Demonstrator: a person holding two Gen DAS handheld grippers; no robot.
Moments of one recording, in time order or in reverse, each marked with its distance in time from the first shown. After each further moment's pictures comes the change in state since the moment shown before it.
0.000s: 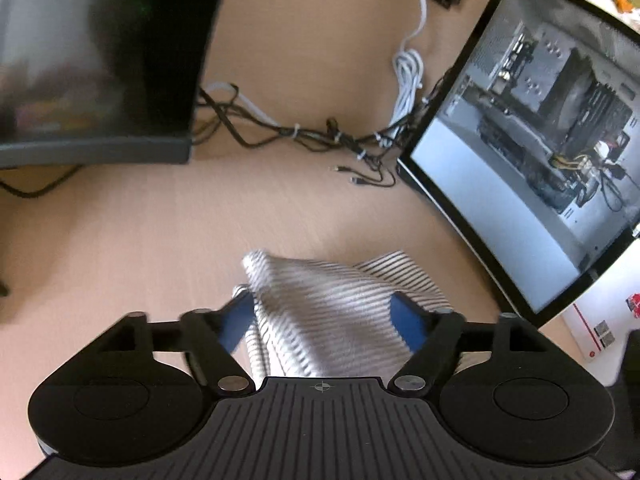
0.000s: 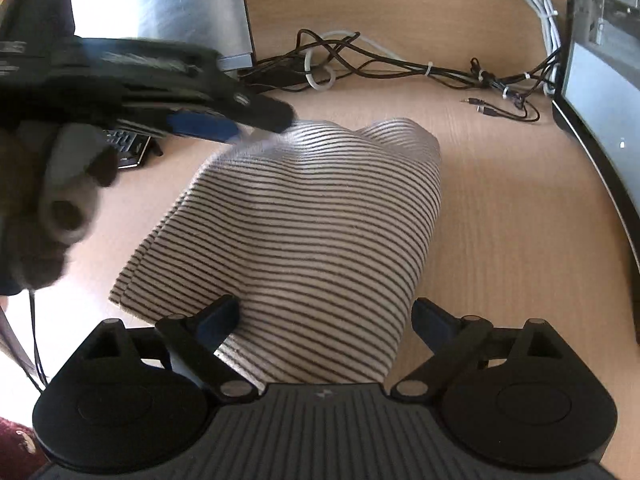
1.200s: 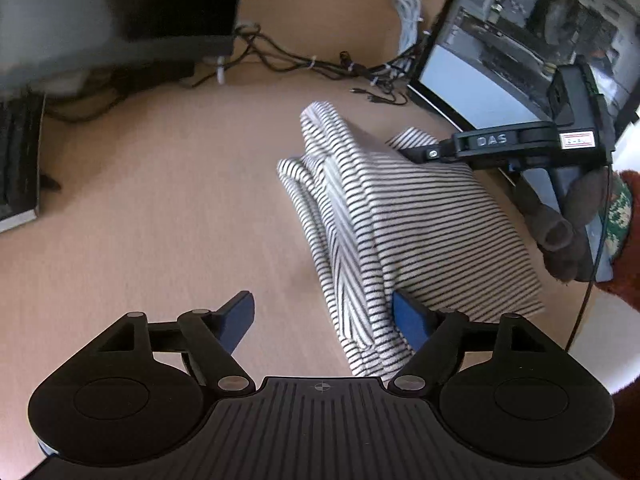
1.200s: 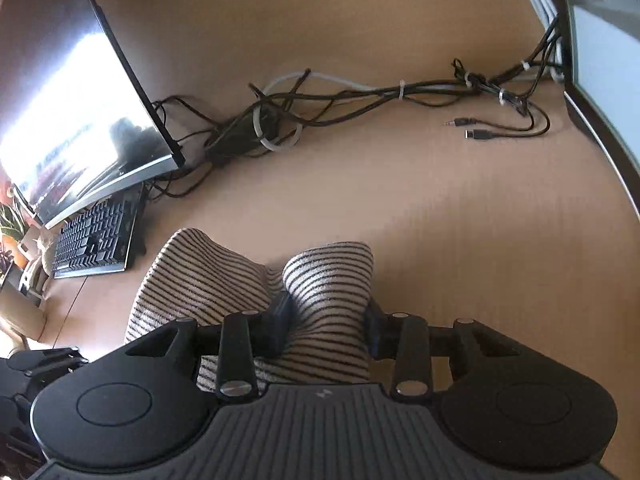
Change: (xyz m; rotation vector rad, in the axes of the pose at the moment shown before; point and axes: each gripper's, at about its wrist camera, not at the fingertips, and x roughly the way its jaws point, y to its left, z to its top) left arm -0.026 0.012 -0.065 0.103 0.102 0.068; right arm 0.043 -0.077 0.063 0.143 -0.044 0.167
